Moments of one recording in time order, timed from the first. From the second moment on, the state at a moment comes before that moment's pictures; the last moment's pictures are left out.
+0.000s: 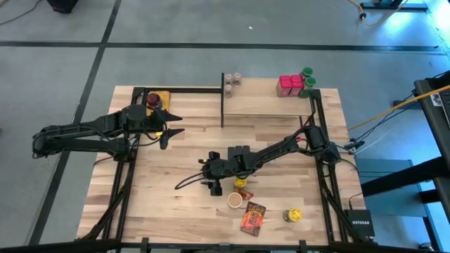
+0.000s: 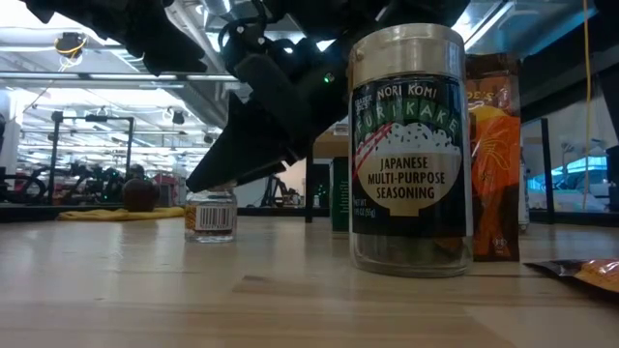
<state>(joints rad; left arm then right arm) 0.22 0.66 0.60 -0.28 -0.07 0.00 0.20 2.15 1.37 0.13 0.07 0.08</state>
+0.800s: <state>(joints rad) 0.22 0.66 0.60 -0.28 -0.07 0.01 0.20 2.03 1.39 0.04 0.12 0.08</state>
